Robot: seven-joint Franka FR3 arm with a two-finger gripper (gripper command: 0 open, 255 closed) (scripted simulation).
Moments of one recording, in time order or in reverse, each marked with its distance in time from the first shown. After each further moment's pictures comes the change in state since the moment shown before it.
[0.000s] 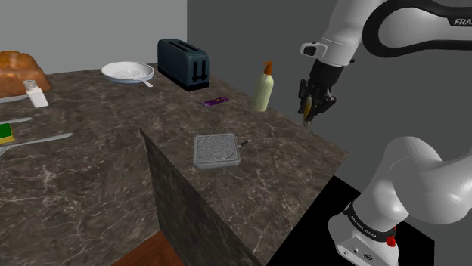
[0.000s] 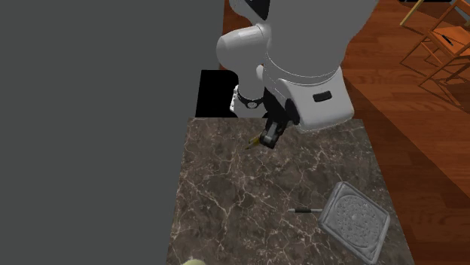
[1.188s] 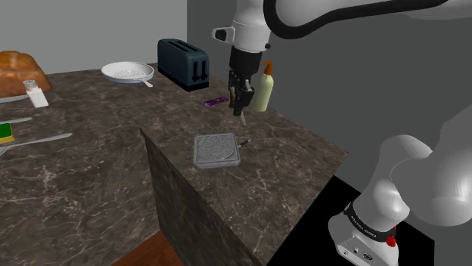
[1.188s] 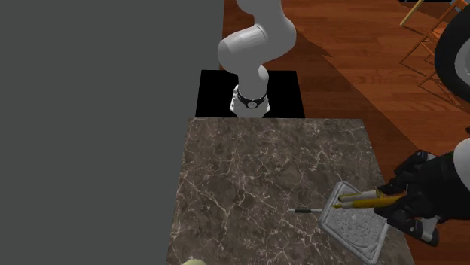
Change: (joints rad) arm 0.161 0.613 0.155 0.481 0.153 0.126 0.215
